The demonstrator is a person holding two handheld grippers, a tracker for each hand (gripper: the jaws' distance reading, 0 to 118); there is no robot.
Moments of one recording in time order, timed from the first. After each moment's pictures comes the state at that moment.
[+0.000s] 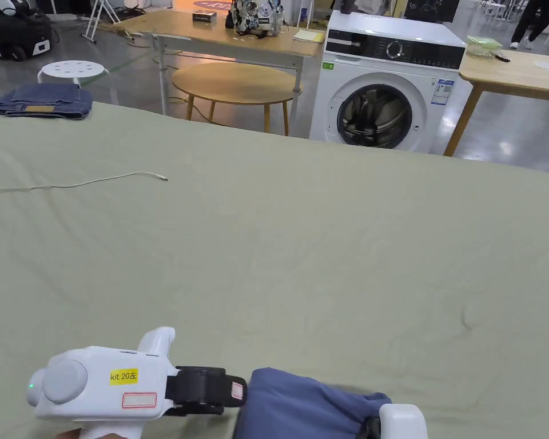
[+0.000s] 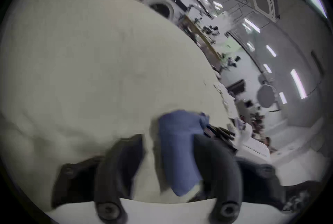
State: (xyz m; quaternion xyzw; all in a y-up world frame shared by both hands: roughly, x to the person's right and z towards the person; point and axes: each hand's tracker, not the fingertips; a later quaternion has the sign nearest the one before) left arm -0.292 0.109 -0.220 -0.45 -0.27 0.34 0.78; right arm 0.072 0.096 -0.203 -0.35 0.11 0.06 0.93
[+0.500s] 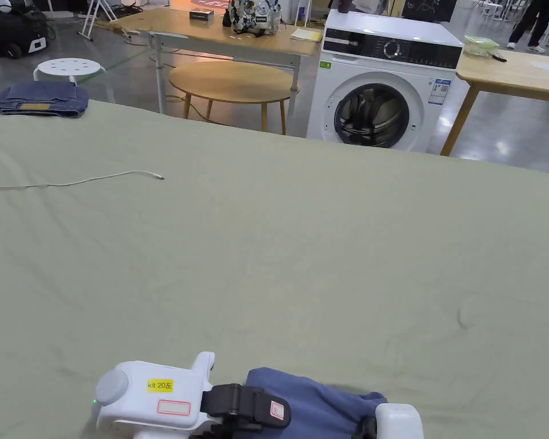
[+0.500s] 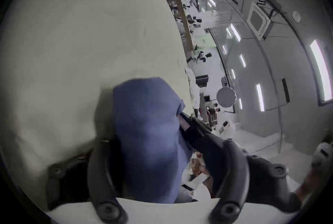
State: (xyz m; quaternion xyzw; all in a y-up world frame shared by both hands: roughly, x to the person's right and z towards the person) left arm -0.245 0.050 -0.243 -0.47 -0.36 0.45 0.67; right arm 0.077 0.091 -0.203 -0.35 0.11 0.06 0.93
